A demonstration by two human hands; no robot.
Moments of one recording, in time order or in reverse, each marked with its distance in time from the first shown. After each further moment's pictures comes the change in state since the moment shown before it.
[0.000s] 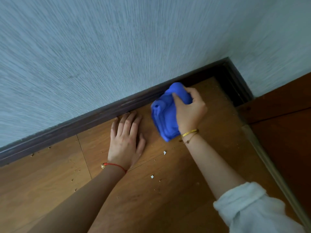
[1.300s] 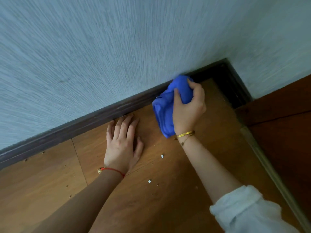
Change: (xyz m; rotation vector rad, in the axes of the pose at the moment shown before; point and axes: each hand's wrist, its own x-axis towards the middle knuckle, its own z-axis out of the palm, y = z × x) left_hand 0.001 0.002 0.001 -0.018 0.023 -0.020; right_hand 0.005 -0.002 0.008 -0.026 0.138 -0.143
